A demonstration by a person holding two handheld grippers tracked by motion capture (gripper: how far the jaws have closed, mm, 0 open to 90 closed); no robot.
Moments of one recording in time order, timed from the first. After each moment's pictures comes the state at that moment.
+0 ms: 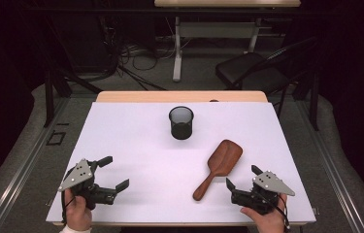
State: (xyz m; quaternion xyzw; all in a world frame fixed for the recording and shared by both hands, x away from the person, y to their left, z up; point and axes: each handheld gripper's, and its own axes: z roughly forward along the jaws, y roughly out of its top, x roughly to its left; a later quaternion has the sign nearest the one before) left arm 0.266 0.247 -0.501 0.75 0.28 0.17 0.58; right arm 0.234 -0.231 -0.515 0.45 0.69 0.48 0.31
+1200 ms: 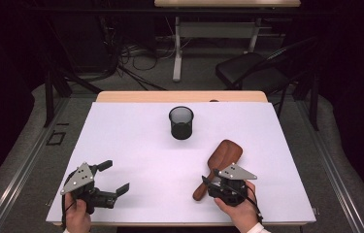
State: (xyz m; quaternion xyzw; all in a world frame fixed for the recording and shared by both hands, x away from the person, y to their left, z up) left arm 0.259 0.248 -0.506 0.76 0.29 0.17 0.56; right arm 0.261 -0.163 -0.522 0.43 0.76 0.45 0.21
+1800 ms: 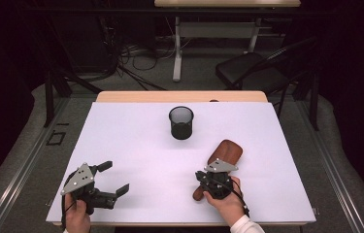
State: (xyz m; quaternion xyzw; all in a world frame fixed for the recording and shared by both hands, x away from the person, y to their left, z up) left arm 0.258 0.248 -0.507 0.76 0.29 0.17 0.55; right arm 0.284 -0.135 -0.539 0.44 0.78 0.41 0.17
